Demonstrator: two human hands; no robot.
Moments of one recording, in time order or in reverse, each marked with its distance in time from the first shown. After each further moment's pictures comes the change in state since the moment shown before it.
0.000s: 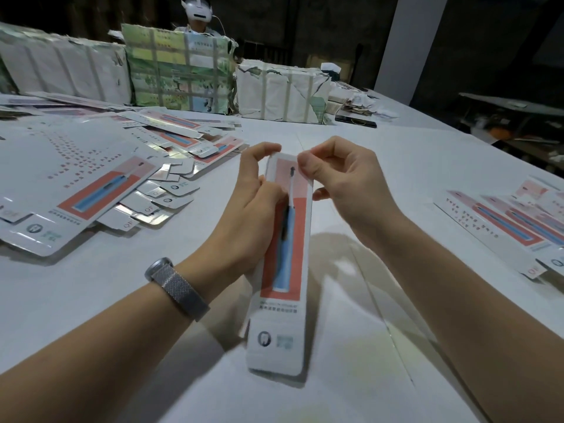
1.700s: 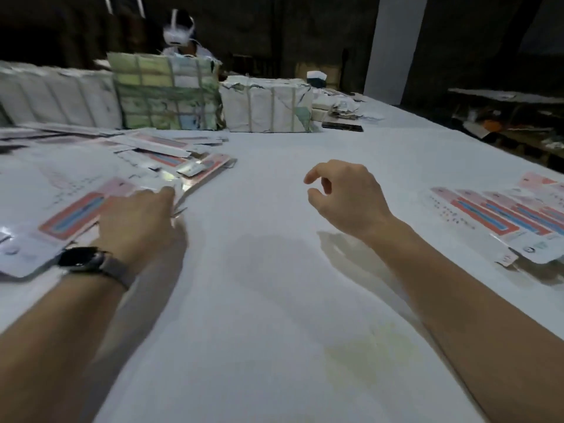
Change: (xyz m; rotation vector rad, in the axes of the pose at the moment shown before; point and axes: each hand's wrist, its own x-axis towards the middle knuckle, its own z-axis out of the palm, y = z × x) left_hand 0.023 -0.003 -0.100 1.669 -0.024 -0.221; right_hand 0.013 0.028 -0.045 -0.917 0.023 -0.147
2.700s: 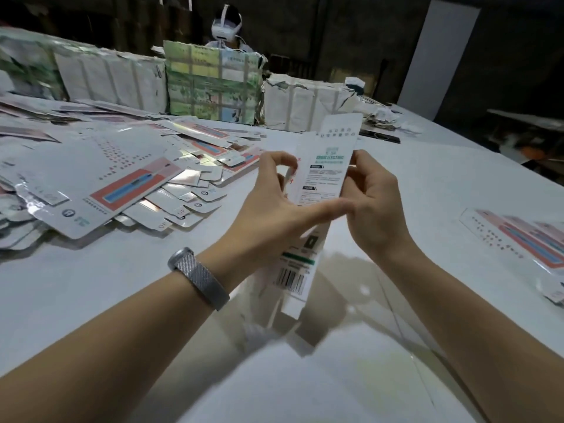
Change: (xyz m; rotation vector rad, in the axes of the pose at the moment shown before) left_hand -0.035 0.085 -0.027 -1.574 0.014 0.125; right_hand -0.013 -0.059 0.014 0.825 0.081 -0.040
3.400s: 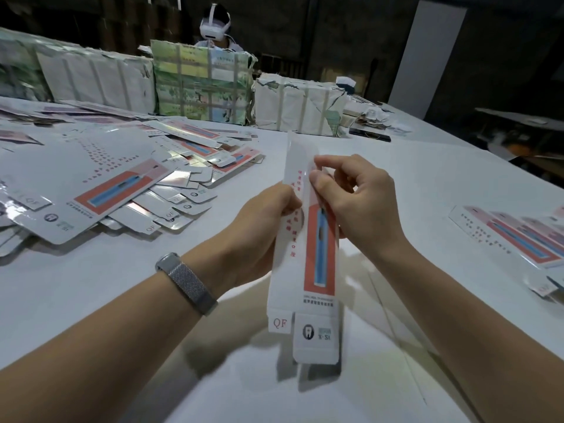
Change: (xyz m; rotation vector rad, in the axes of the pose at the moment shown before) left_hand -0.009 0.006 -0.004 -0.331 -0.360 -0.361; right_hand 0.002 -0.002 -0.004 -0.260 0.100 -0.018
